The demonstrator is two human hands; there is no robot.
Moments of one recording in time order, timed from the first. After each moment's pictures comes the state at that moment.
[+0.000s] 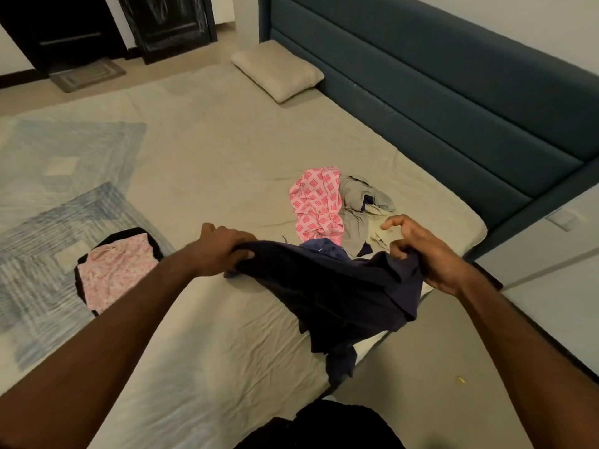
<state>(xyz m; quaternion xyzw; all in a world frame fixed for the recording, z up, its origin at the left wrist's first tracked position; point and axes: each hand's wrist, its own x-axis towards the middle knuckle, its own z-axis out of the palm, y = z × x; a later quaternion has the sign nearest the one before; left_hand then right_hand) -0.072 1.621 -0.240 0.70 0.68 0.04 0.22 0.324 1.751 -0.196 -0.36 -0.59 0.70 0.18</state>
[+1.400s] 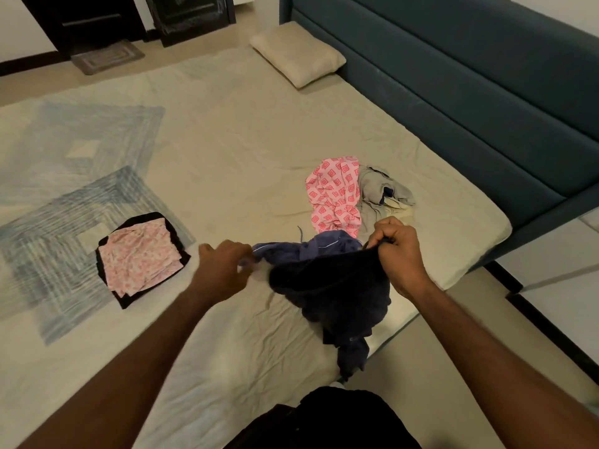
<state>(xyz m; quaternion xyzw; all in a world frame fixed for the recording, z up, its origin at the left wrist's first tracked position) -0.068 1.562 -0.312 0.62 0.76 0.18 0.10 0.233 1.724 -0.247 -0.48 -0.68 0.44 0.34</state>
